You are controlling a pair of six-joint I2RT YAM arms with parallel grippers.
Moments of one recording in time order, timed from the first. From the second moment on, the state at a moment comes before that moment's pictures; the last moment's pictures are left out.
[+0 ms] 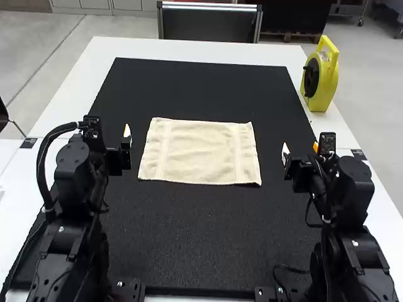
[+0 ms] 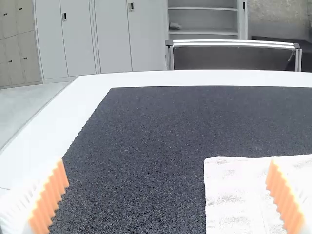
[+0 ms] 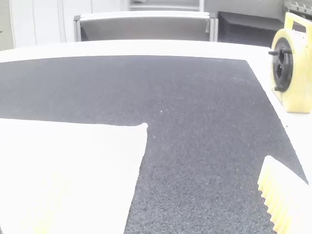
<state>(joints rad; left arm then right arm) 0.02 0.00 0.01 0.01 -0.11 0.05 0.06 0.01 0.01 -0.09 -0.06 -0.01</state>
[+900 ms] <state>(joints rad) 0.02 0.00 0.01 0.01 -0.11 0.05 0.06 0.01 0.01 -0.10 -0.06 -0.12</state>
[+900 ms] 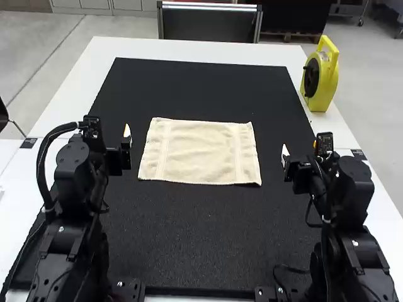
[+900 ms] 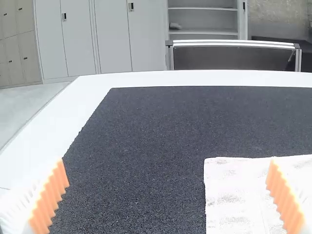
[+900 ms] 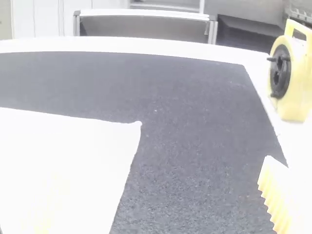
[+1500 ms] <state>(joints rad) 0.02 0.00 0.01 0.16 -0.11 0.19 0.06 0.01 0.01 0.22 -0.05 -0.20</state>
